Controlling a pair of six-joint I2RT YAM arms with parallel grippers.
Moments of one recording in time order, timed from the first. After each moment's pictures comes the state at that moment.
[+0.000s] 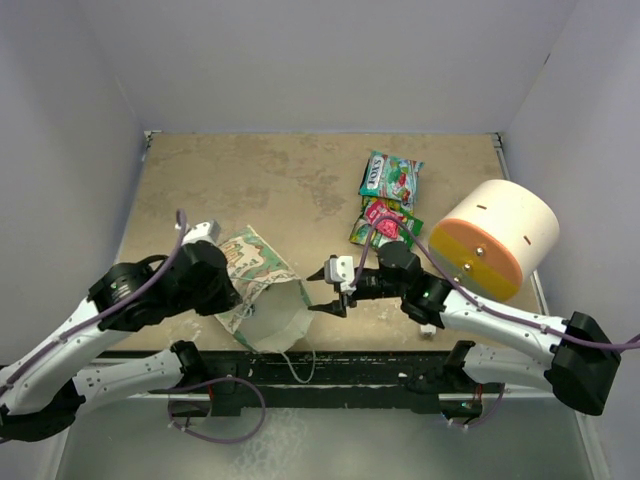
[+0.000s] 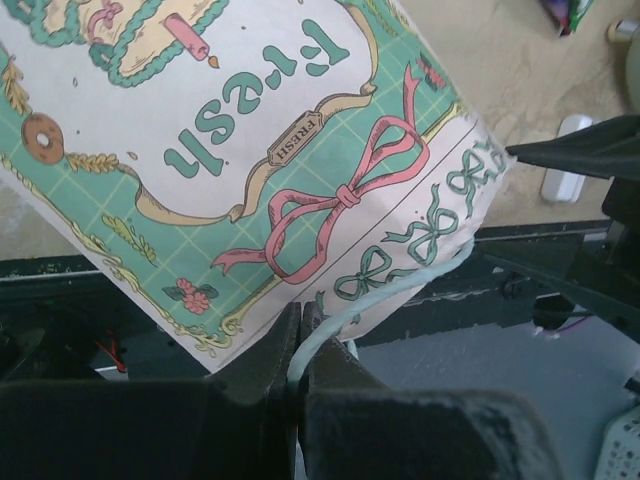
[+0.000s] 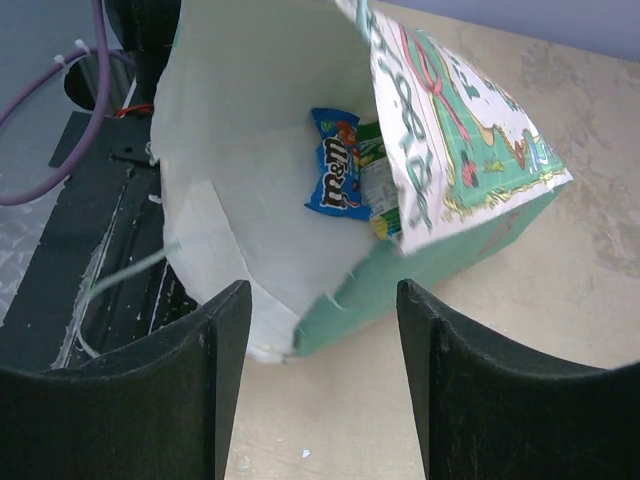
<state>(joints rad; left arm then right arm) -0.96 0.85 1.19 -1.31 -0.25 -1.03 0.92 1.09 0.62 0.24 -0.62 -0.35</state>
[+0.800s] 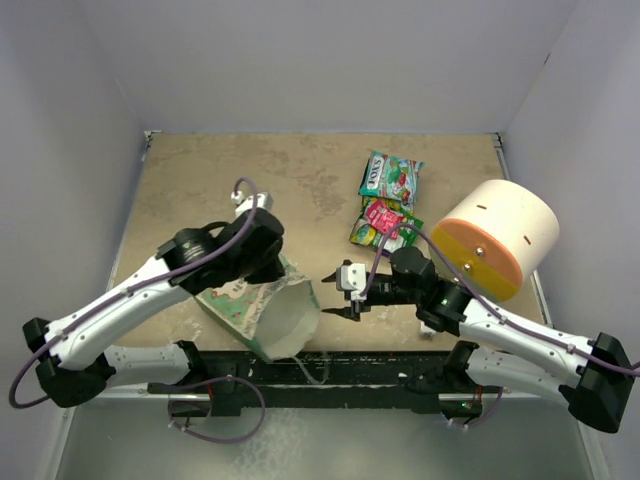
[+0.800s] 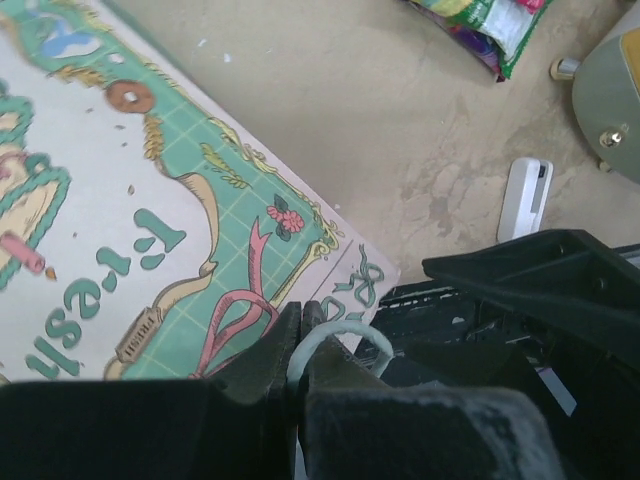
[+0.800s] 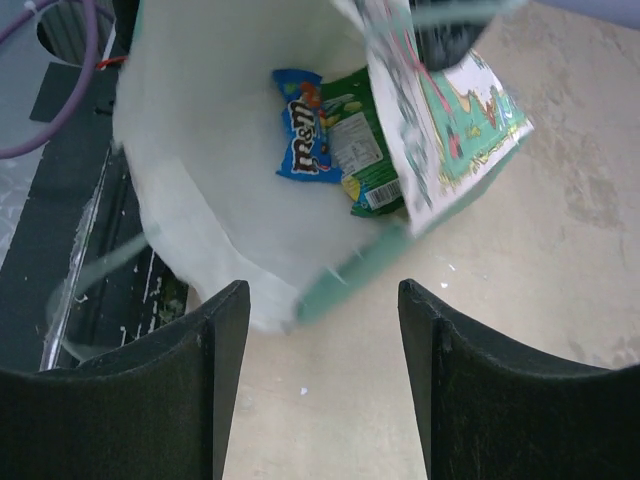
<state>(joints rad) -0.96 1.10 1.31 -1.14 -0.31 -1.01 0.92 0.95 0.58 0.09 -0.56 -0.42</state>
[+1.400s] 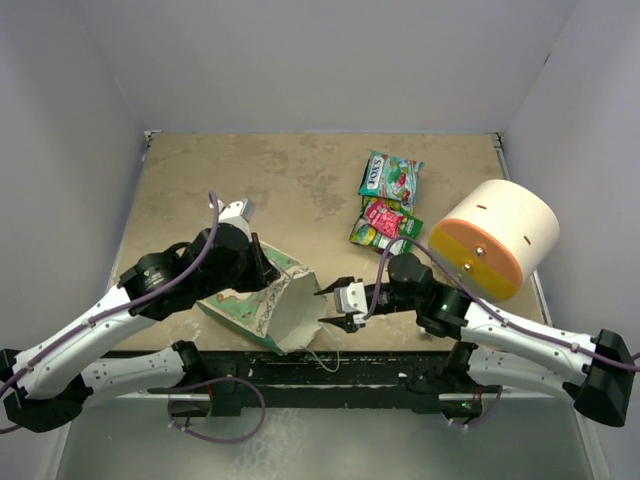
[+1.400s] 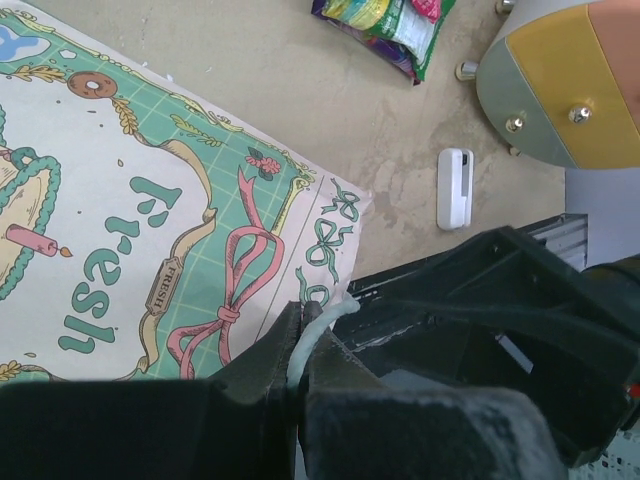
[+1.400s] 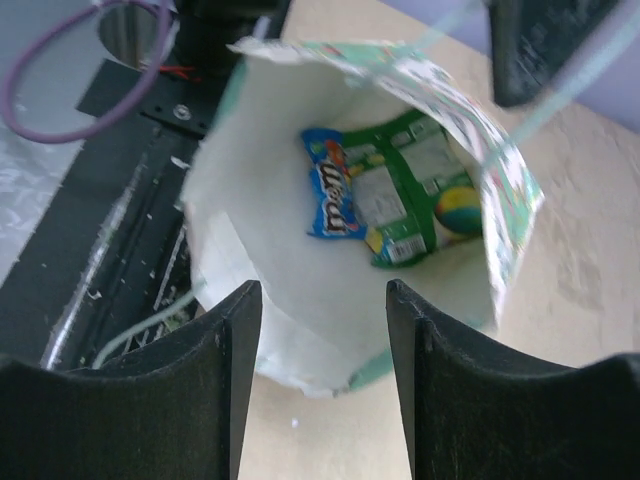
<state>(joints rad) -0.96 0.93 1.17 -0.95 -0.23 -0.92 0.98 0.91 0.61 0.02 -0.58 -0.55</state>
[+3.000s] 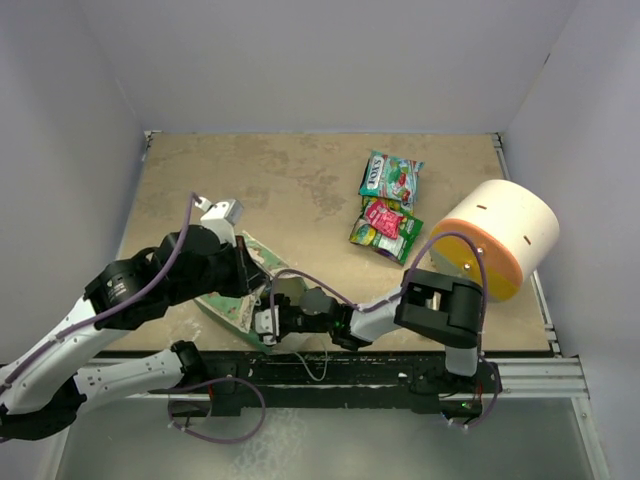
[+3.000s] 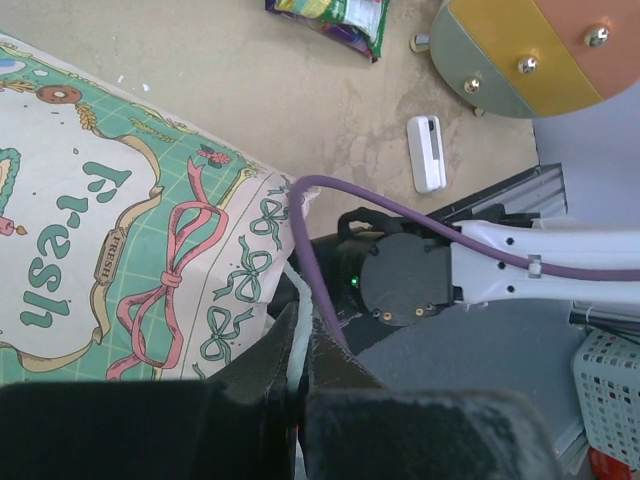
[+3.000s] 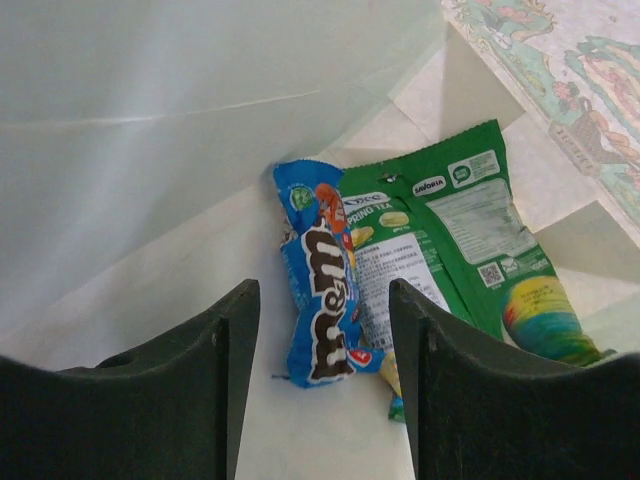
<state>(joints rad) -0.96 0.85 1.25 -1.03 -0.16 -0.80 1.27 1.85 0.71 0.94 -0.20 -0.55</state>
